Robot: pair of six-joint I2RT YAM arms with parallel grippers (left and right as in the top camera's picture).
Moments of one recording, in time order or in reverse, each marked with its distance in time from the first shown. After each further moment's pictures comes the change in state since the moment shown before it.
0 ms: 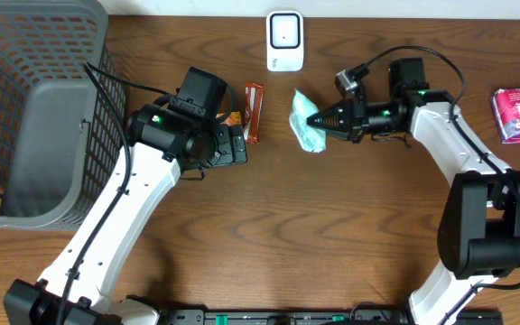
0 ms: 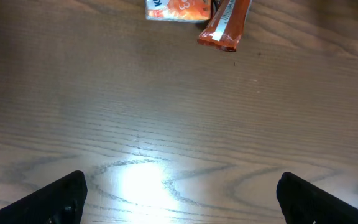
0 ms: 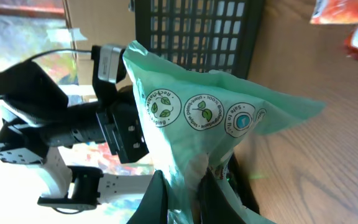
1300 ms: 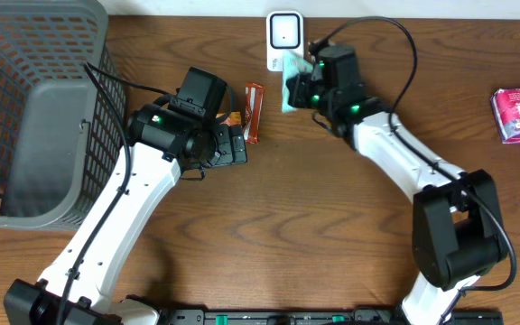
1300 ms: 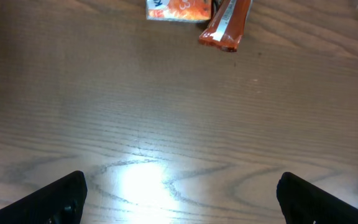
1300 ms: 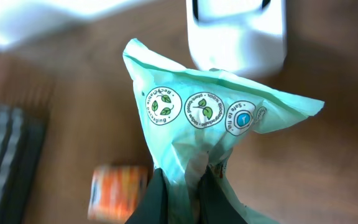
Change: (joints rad) left arm 0.000 0.000 0.000 0.000 0.000 0.000; right arm 0.311 -0.002 -0.006 0.644 1.350 0.299
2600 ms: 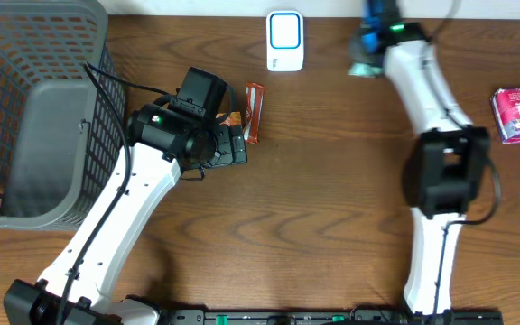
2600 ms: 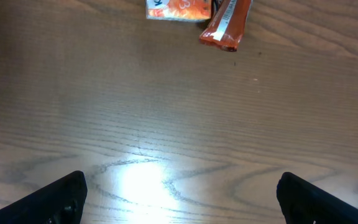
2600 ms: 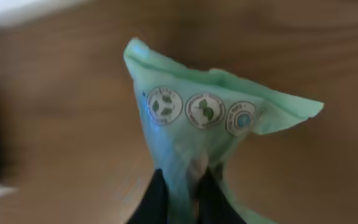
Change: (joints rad) left arm 0.000 0.000 0.000 -0.002 0.000 0.000; right arm -0.300 0.446 0.825 -0.801 0.338 -0.190
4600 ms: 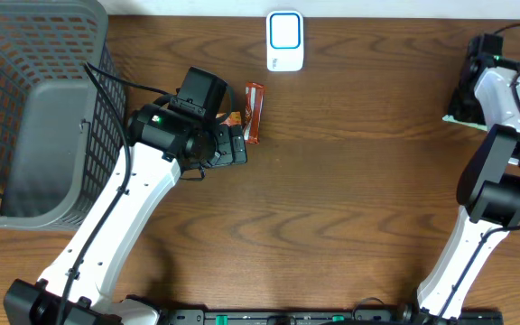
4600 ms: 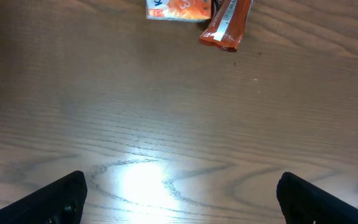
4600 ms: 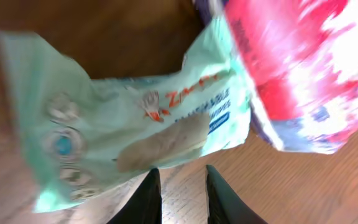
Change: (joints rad) left arm 0.000 0.000 0.000 0.000 0.000 0.000; right arm -0.353 -0.042 -0.261 -0.082 0.267 -0.206
